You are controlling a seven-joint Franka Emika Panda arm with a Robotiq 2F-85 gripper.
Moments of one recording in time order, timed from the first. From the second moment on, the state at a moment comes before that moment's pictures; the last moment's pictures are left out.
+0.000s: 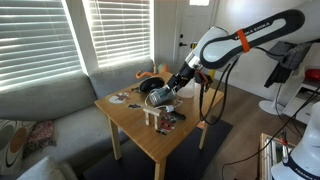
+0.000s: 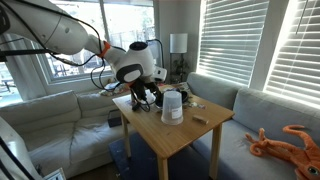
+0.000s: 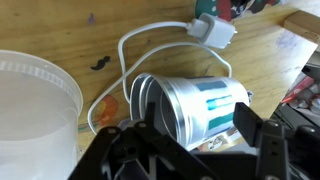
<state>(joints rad) 0.10 -0.11 -0.02 -2.30 0.47 2.67 -0.03</state>
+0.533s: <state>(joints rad) 0.10 -0.02 0.00 -2.24 0.56 2.74 -0.11</state>
